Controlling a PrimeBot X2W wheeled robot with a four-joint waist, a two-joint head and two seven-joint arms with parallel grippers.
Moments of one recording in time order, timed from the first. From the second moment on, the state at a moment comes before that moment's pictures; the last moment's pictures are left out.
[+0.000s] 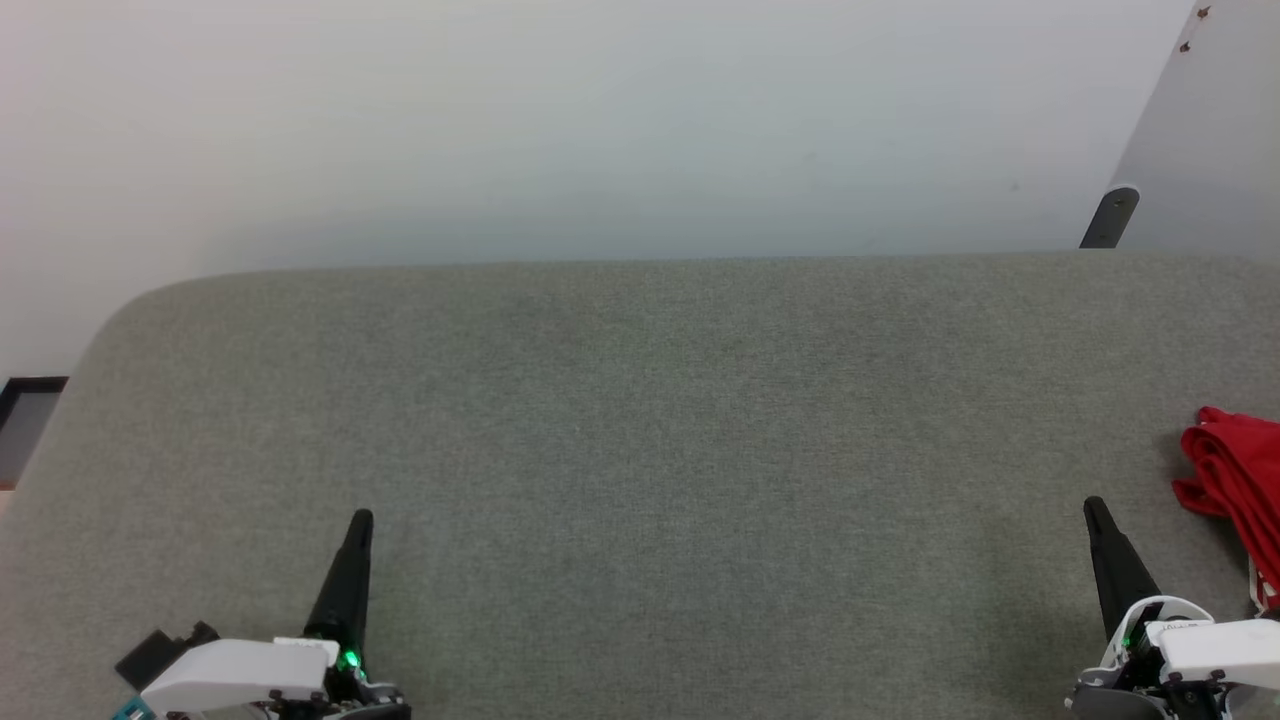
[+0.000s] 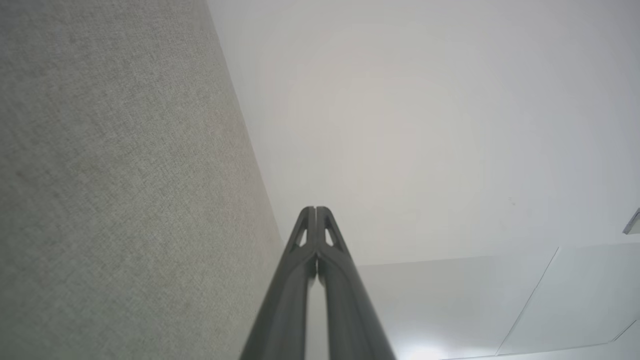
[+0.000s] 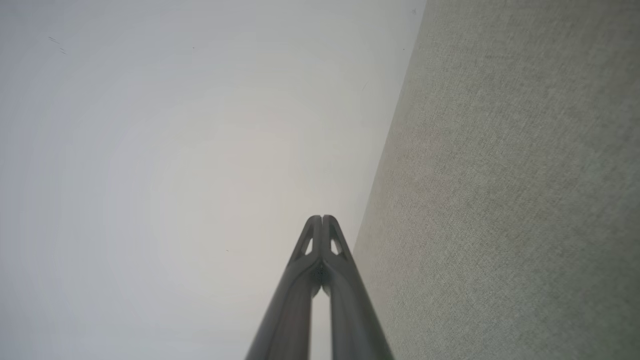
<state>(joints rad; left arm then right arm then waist) -0.08 0.06 0.10 0.24 -1.50 -0.13 0.08 -0.09 -0.06 -0.11 0.25 1.50 0.13 0.09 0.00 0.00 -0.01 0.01</state>
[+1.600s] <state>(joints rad) -0.10 0.05 0.11 0.25 -1.61 -0.13 0.11 -0.11 -0.05 -0.11 0.25 1.61 0.13 0.11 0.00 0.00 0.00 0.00</state>
